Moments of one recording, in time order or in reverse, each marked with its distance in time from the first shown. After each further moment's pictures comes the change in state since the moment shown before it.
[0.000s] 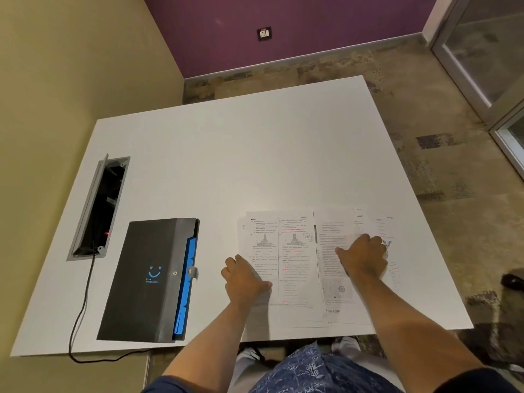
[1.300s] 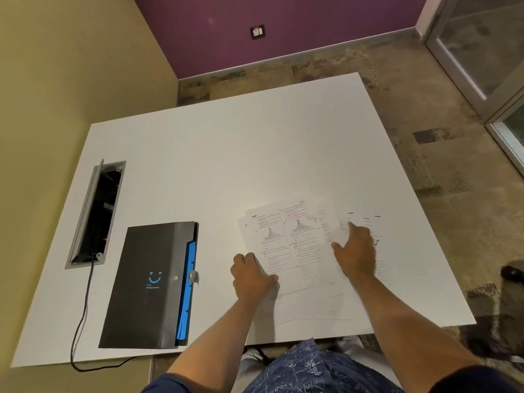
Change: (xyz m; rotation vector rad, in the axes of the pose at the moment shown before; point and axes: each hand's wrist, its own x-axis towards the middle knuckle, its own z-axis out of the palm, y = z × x) left_hand 0.008 0.010 0.007 -0.071 -0.008 0.070; right_hand 0.006 -0.003 0.015 0.240 -0.034 -0.184
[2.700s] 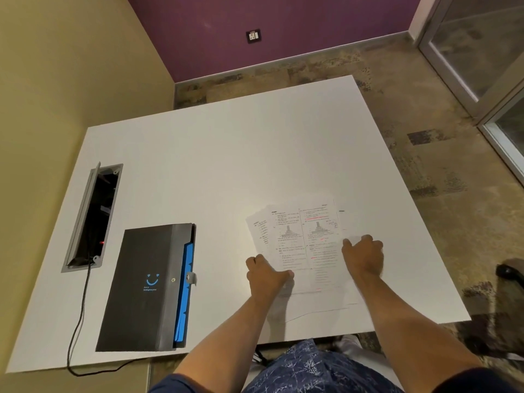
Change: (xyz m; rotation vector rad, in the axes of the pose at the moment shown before) left_hand -0.014 0.036 0.011 -0.160 -0.035 0.001; right_hand -0.006 0.003 -0.018 0.086 0.068 0.285
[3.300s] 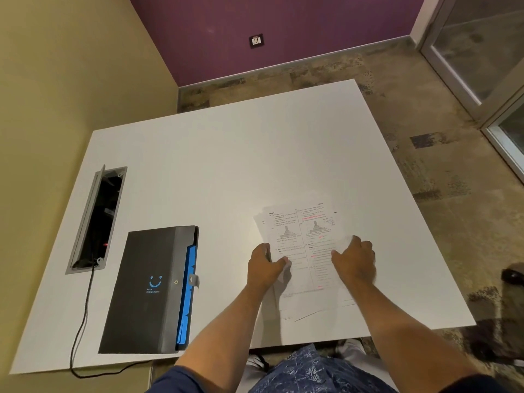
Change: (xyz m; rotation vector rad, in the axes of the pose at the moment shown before) left_hand 0.025 -0.001 -0.015 -0.279 -0.059 0.122; right_hand -0.025 -0.007 0.007 -0.137 -0.048 -0.169
